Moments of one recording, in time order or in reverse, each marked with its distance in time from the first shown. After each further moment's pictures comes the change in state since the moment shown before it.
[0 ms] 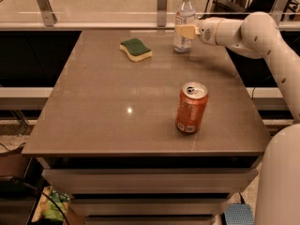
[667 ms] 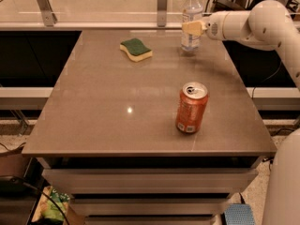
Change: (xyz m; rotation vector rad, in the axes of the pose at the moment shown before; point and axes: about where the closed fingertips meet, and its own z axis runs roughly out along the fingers) arm -0.013 -0.002 -0.028 0.076 0.083 -0.008
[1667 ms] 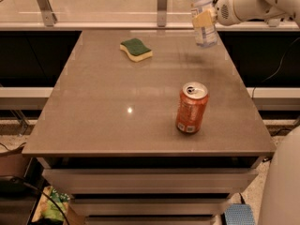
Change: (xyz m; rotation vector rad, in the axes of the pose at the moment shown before) arm -0.019 0.009 -0.055 0.118 0.266 -0.036
